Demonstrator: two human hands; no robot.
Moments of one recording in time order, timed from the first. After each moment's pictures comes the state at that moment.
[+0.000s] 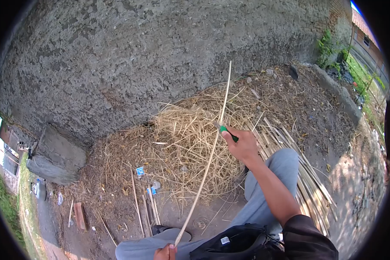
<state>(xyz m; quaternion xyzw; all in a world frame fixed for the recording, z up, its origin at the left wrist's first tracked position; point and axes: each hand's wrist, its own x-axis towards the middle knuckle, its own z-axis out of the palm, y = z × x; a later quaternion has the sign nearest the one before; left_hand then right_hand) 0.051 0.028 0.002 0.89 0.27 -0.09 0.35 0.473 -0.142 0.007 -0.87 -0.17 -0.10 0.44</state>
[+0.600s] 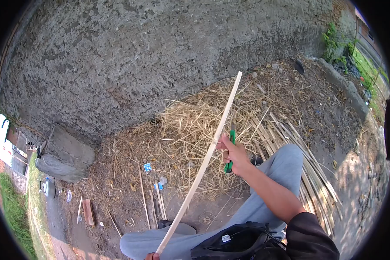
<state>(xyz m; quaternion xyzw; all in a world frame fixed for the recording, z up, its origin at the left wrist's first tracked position) -0.020 0.023 0.023 0.95 0.28 0.07 0.14 0.441 -0.120 -0.027 -0.49 0.05 0.31 0.82</state>
